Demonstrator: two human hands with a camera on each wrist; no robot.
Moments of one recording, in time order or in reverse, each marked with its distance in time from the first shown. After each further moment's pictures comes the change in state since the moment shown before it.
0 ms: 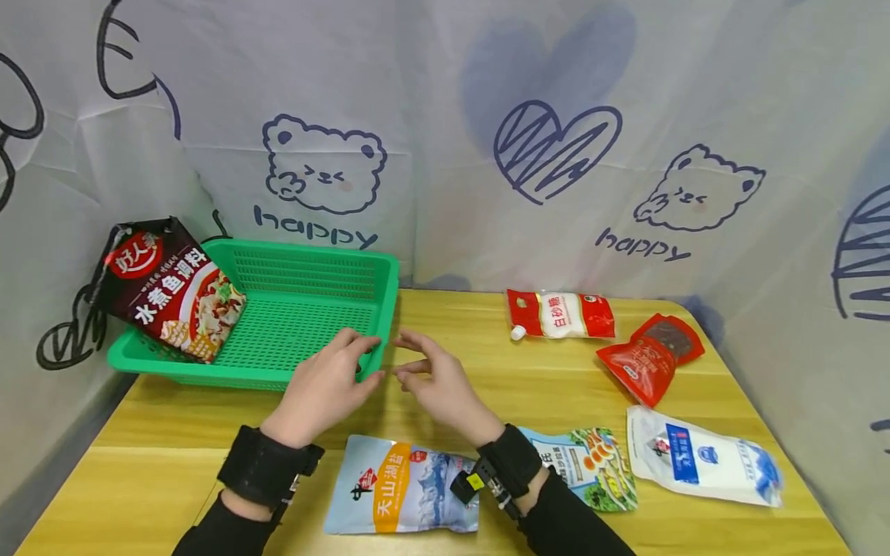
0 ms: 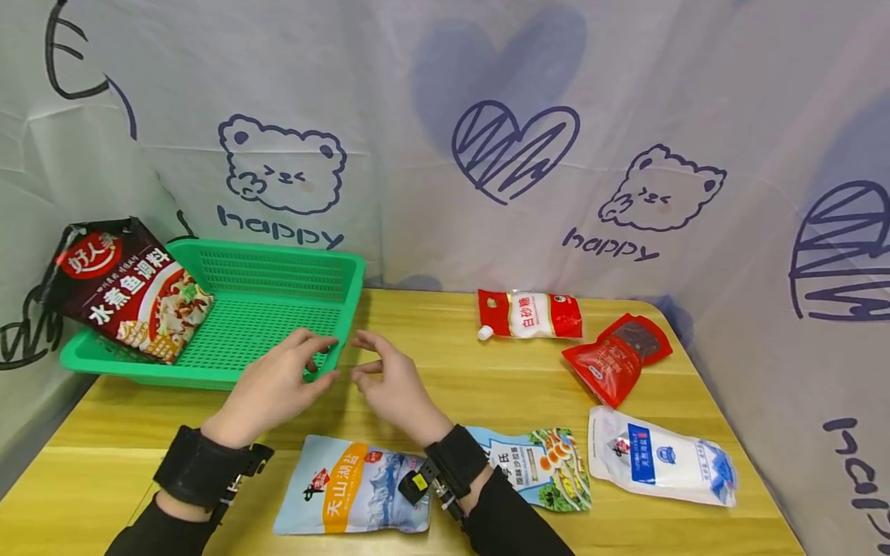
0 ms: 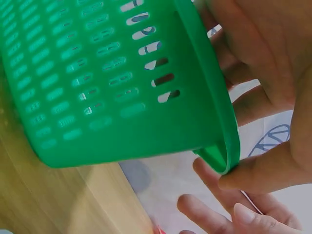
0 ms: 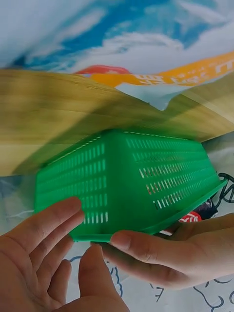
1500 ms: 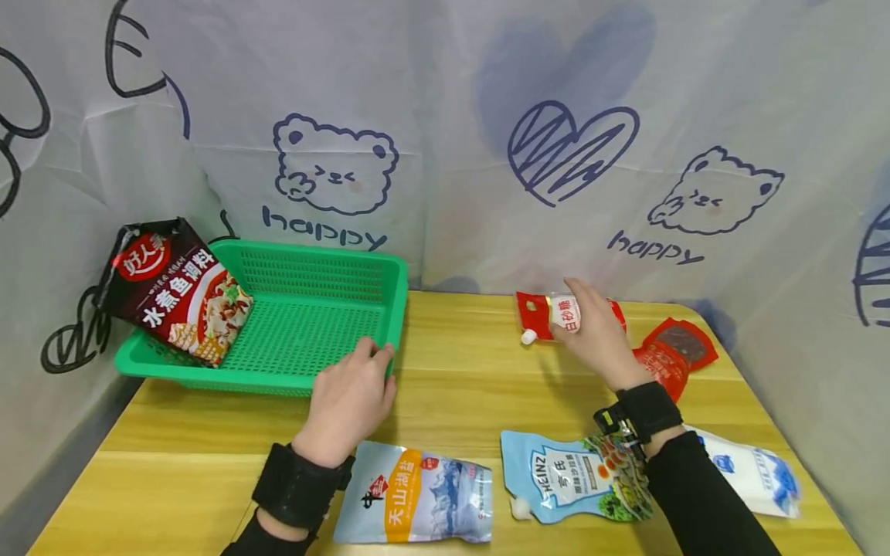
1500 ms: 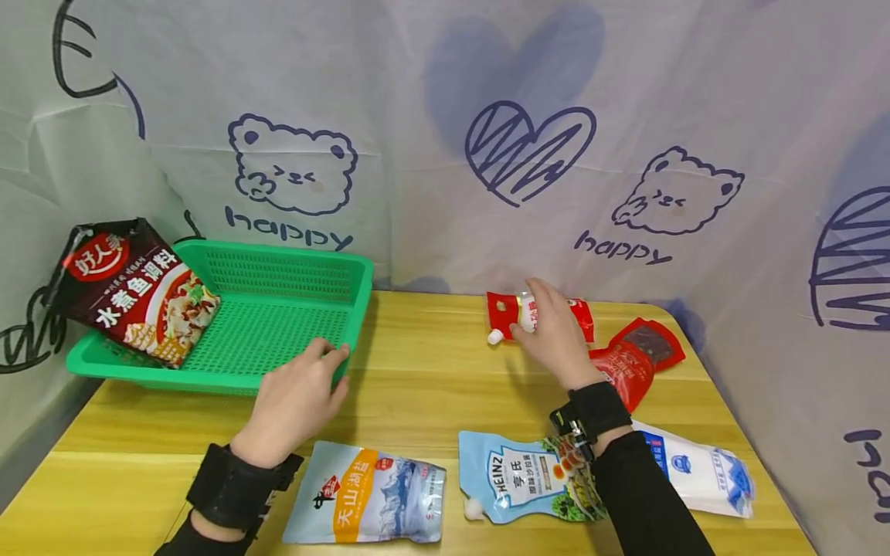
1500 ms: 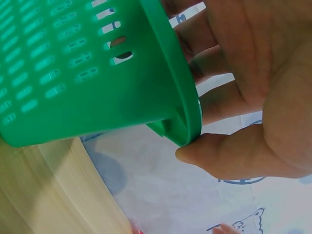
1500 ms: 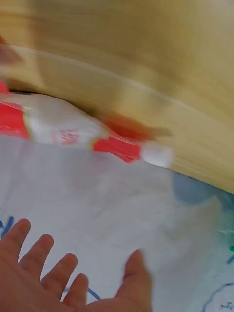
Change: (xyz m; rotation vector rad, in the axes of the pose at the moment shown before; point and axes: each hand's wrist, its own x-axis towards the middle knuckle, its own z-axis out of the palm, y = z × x) left_hand -0.003 0.018 0.011 0.212 0.153 0.013; right_hand -0.002 0.037 -0.195 -0.844 0.302 0.066
